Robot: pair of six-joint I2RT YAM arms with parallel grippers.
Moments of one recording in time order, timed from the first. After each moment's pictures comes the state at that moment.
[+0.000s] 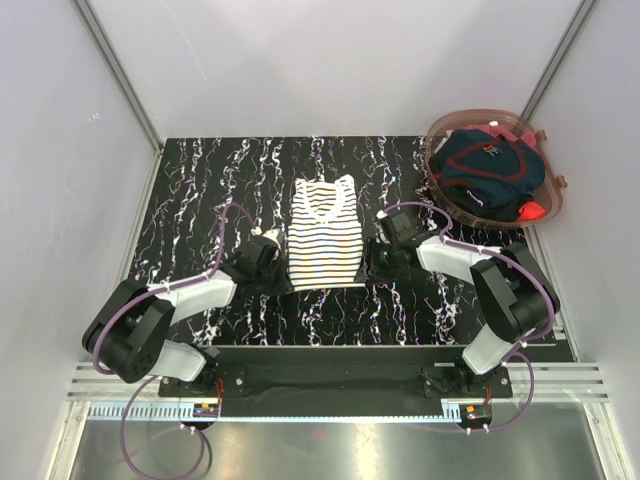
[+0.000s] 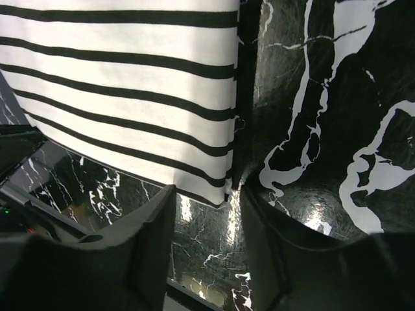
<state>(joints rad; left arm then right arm) -0.57 1.39 0.56 -0.07 0.10 -0.64 0.50 1.65 0.86 -0.26 -0.31 0.61</state>
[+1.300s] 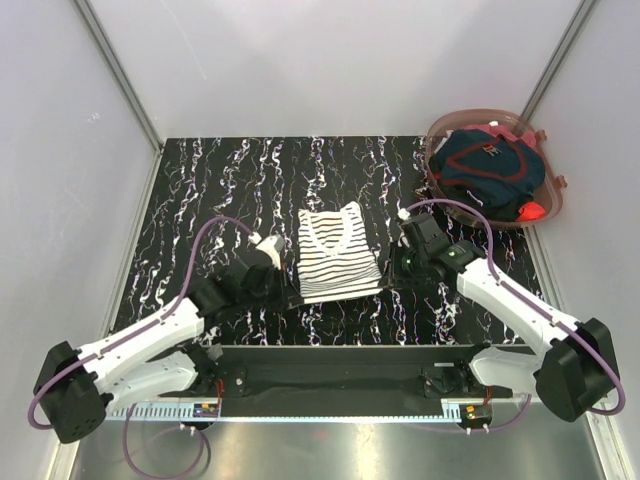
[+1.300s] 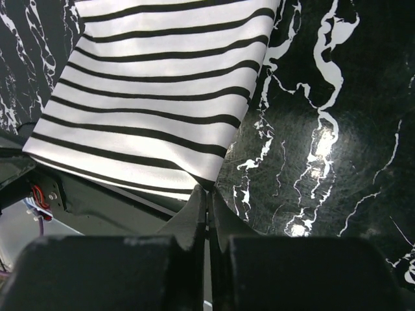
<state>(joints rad) -0.79 0.94 0.59 -0.38 0.11 -0.80 0.55 1.18 0.84 -0.62 -0.20 0.61</state>
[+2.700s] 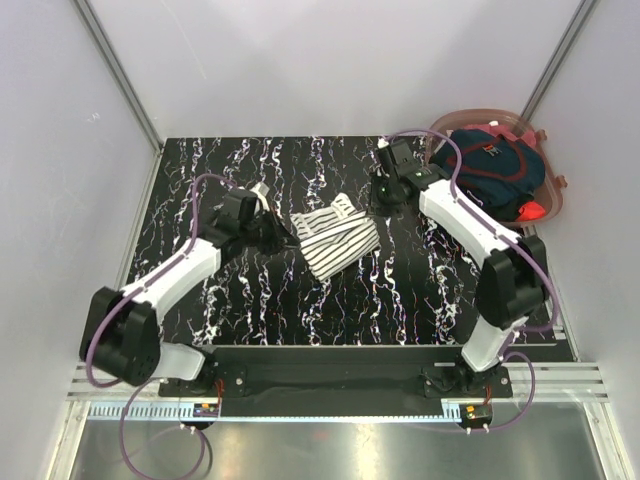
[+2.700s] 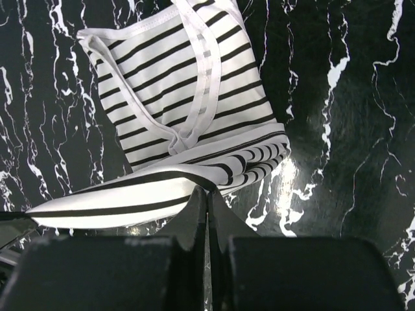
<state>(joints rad) -0.42 1.32 0.89 -0.29 0.36 -0.79 0.46 1.71 1.48 -0.69 -0.05 0.46</state>
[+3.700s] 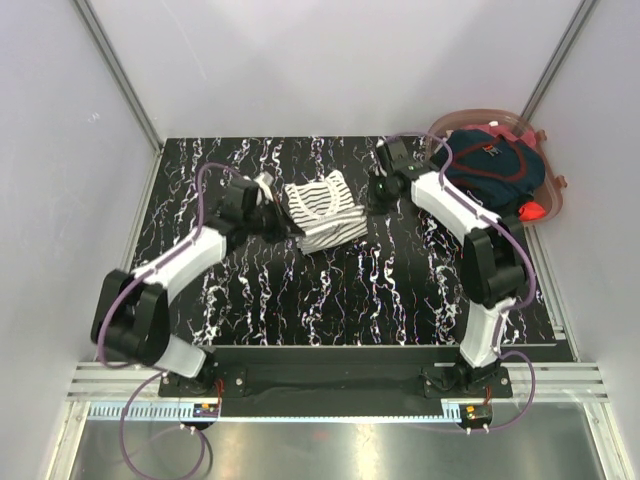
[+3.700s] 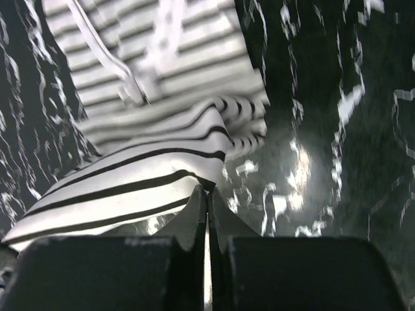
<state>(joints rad) -0.35 1.49 0.99 -0.20 0.44 -0.77 0.40 1.94 1.63 -0.66 -0.12 0.47</state>
